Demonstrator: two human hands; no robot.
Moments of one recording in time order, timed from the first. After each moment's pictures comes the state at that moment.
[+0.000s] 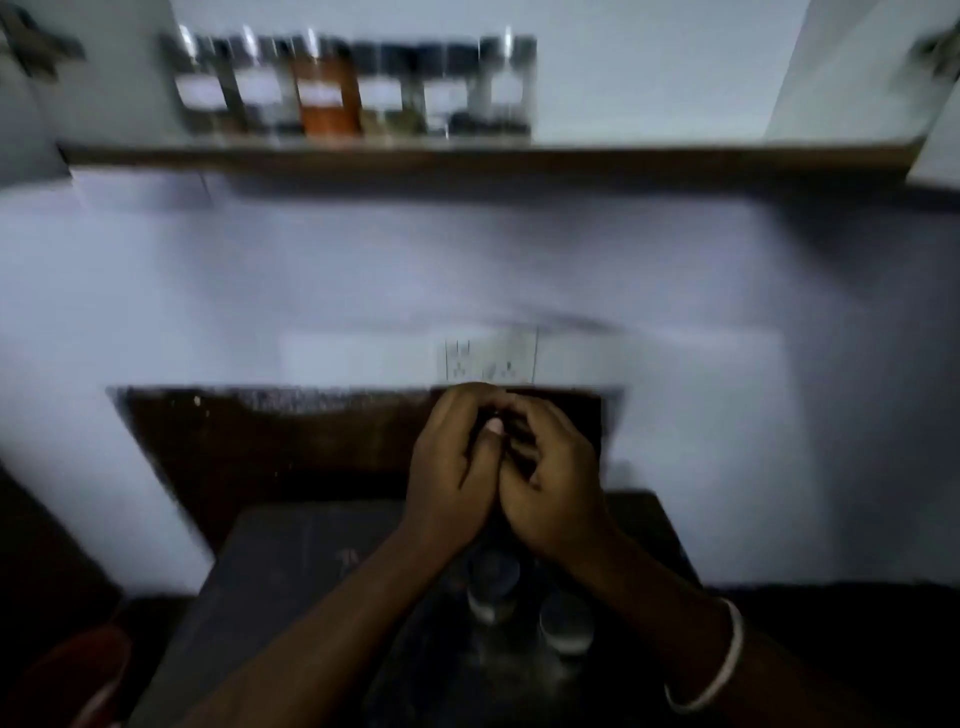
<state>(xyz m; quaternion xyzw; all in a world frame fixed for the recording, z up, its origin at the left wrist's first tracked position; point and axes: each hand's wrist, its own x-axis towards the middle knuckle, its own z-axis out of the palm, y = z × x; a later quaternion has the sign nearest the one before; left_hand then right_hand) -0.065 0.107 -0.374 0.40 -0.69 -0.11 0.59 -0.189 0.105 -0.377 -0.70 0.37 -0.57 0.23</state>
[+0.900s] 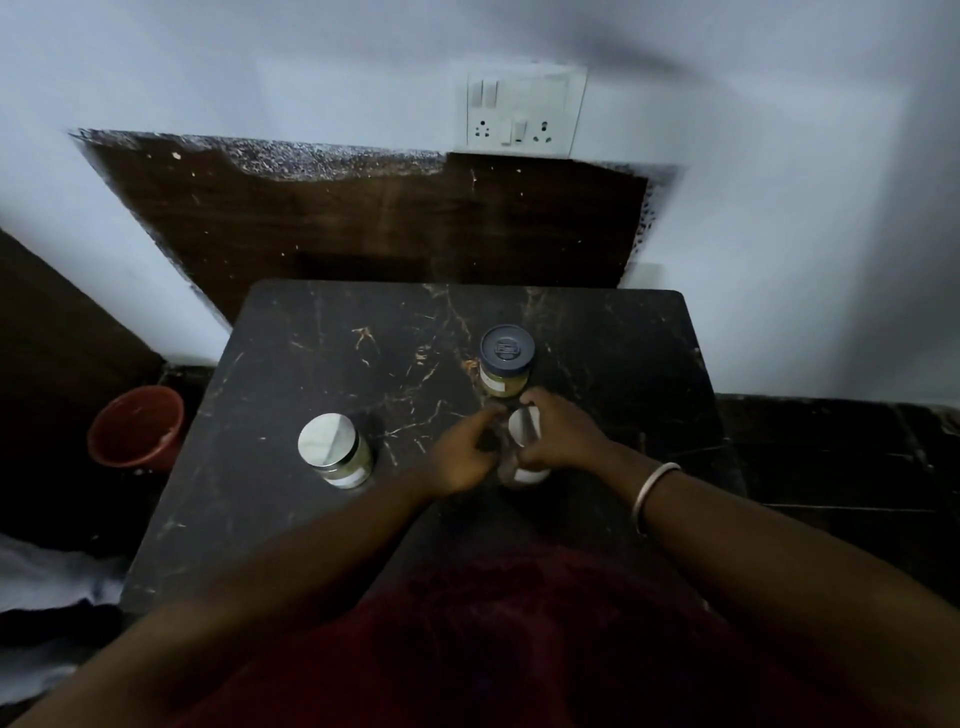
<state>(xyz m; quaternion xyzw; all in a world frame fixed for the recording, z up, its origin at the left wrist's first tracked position) -0.045 0.181 -0.622 0.57 -0.61 -0.50 0.23 -0.231 0.114 -0.628 -0.75 0.58 0.02 0.32</state>
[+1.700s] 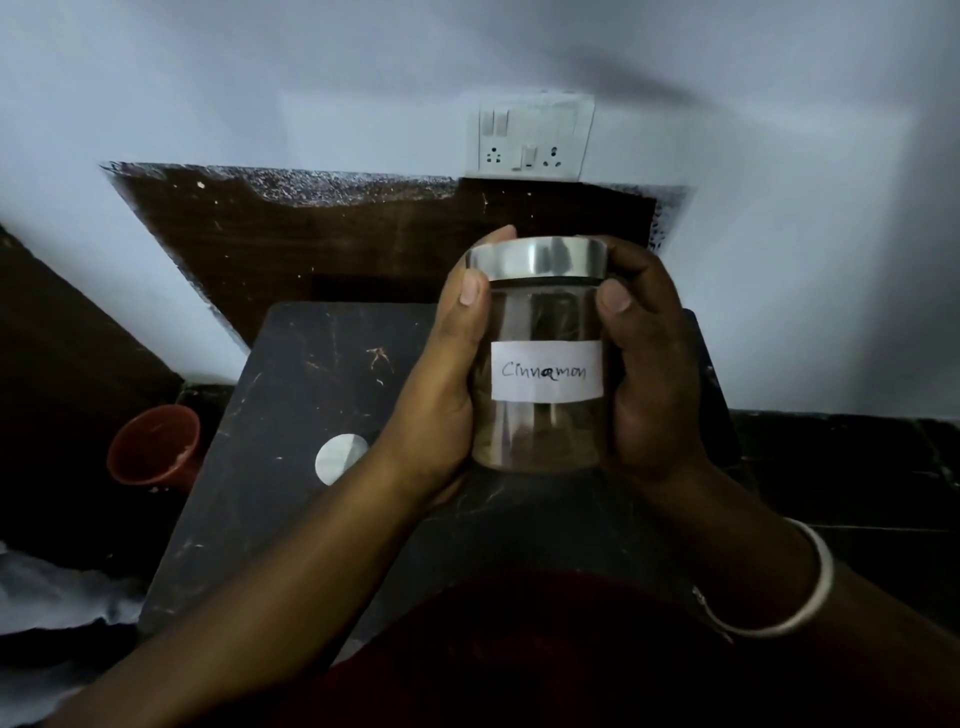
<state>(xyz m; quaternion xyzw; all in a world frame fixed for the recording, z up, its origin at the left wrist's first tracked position) -0.058 0.225 -0.387 0.37 -0.41 -0.60 0.58 -0.196 0.191 -0.393 -0.52 0.25 -0.62 0.53</state>
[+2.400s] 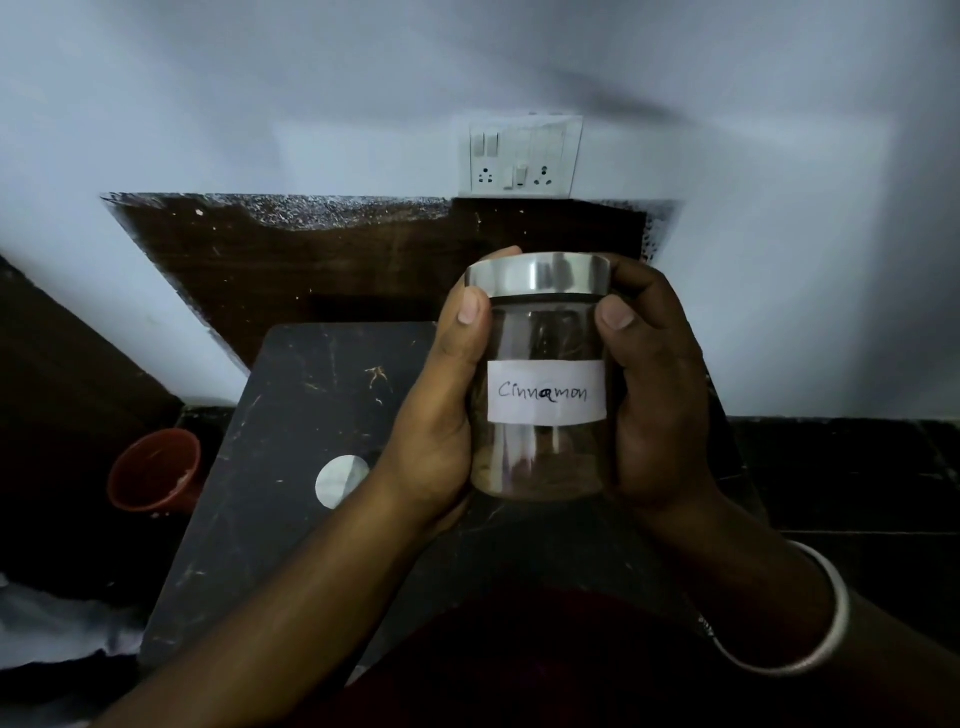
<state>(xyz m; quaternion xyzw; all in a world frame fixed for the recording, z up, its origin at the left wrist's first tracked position) -0.061 0.227 -0.376 0.36 -0.39 -0.63 0.56 -0.193 0.202 -0.375 -0.49 0.27 -0.64 0.53</state>
